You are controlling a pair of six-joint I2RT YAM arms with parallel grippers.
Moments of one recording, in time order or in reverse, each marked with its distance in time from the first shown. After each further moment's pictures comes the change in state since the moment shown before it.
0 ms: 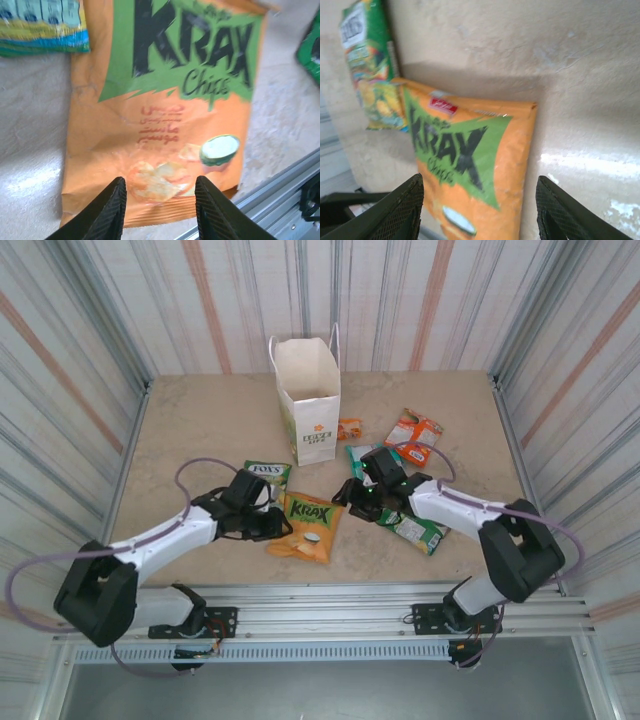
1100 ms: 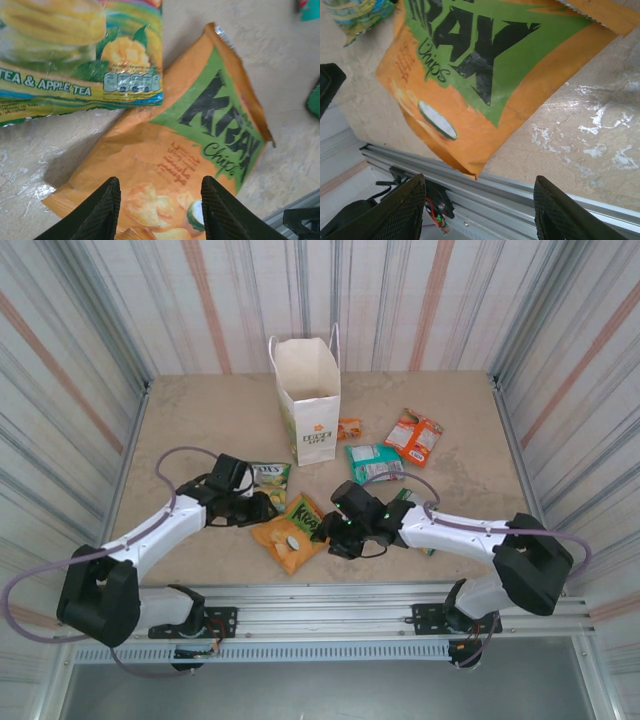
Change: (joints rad) left arm 0.160 0.042 0.075 -0.089 -0.025 0.103; right arm 0.327 -0.048 -0.046 -0.017 0.043 0.381
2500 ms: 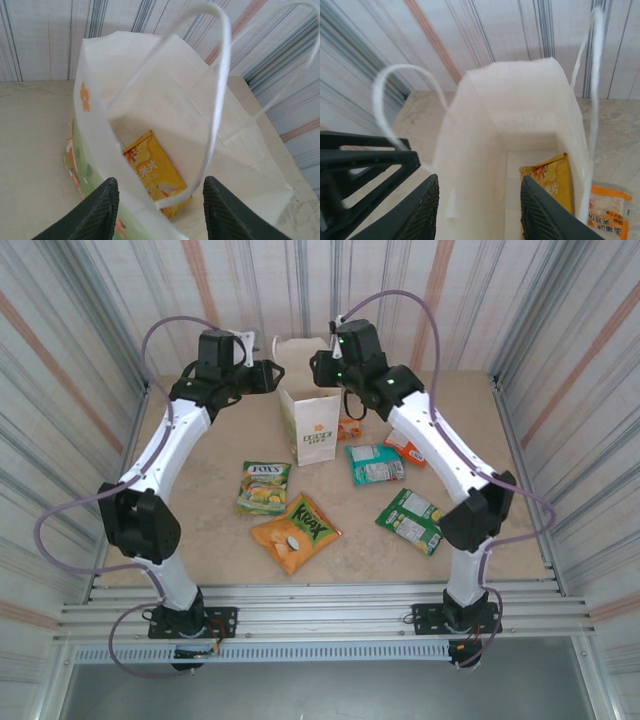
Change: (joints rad) left arm 0.149 0.462 1.008 0.064 -0.007 0.214; right arm -0.343 0.434 1.289 -0.336 0.369 -0.958
